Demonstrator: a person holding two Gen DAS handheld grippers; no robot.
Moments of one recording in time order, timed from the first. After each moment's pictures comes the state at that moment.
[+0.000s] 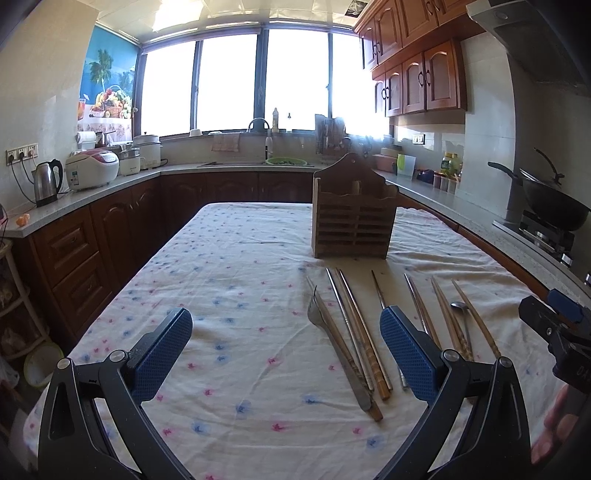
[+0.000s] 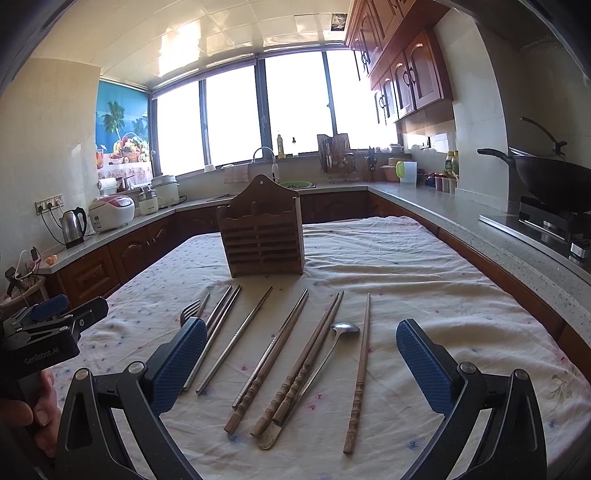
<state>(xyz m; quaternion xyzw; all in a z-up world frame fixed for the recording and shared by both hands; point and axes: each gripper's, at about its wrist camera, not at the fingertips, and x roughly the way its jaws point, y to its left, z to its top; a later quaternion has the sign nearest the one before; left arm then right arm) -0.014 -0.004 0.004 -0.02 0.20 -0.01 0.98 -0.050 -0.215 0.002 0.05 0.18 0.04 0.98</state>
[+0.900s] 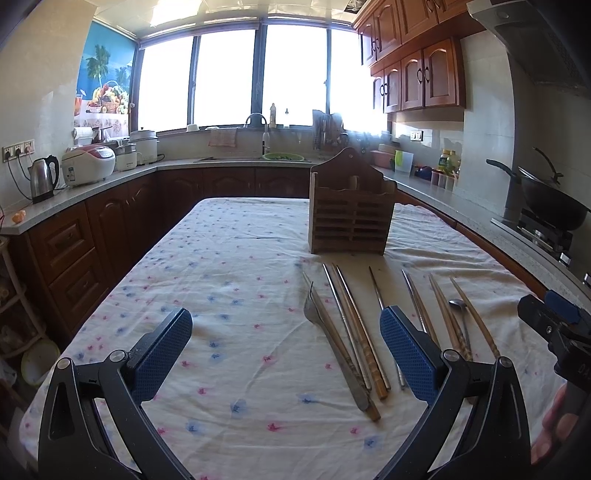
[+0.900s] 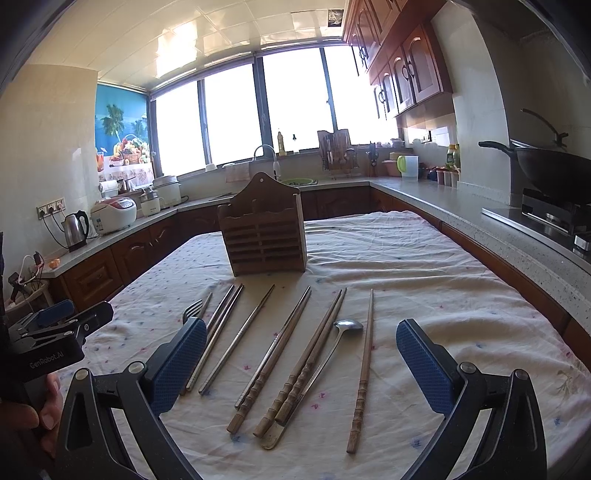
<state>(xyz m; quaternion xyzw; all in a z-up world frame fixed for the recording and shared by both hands) -0.007 -0.004 0.001 -0.02 0.21 -0.02 0.98 -0.048 -0.214 0.000 0.06 0.19 0.05 0.98</state>
